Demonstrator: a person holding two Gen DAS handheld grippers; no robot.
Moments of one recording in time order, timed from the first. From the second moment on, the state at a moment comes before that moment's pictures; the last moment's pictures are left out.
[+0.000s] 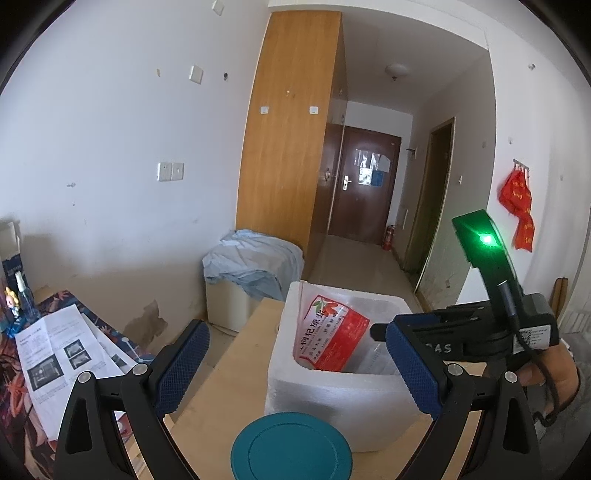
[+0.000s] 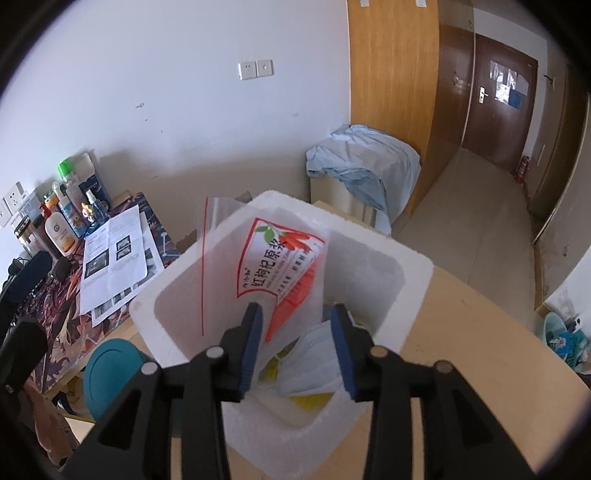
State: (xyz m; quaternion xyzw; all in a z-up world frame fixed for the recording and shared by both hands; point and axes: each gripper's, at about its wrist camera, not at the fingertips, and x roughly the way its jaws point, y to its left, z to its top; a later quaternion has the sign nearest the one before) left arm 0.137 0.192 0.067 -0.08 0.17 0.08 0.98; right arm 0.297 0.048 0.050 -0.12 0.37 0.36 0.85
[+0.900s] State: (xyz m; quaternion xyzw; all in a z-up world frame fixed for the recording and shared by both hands) left arm 0.107 0.129 0.064 -0.08 0.18 0.00 0.98; right arm 0.223 -0.059 0.052 -0.05 0.35 0.31 0.88
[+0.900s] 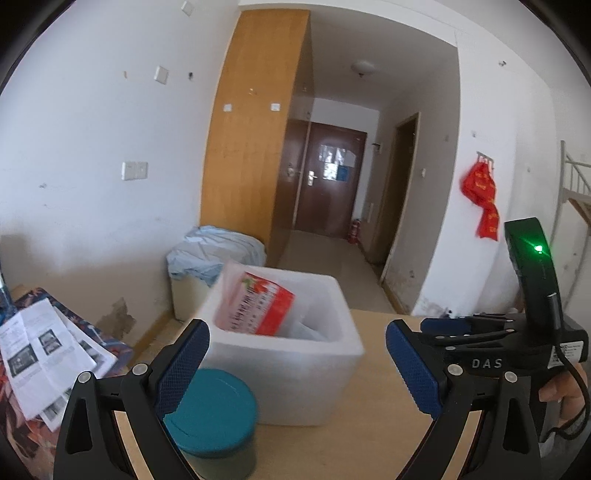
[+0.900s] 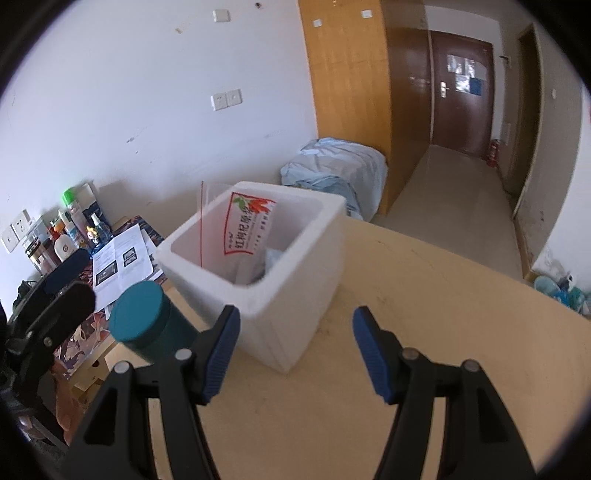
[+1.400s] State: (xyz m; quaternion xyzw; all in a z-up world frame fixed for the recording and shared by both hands) left arm 0.079 0.049 0.034 -0.07 0.21 -0.09 0.97; right arm 0.138 -0.157 0.030 0.00 0.31 0.19 0.93
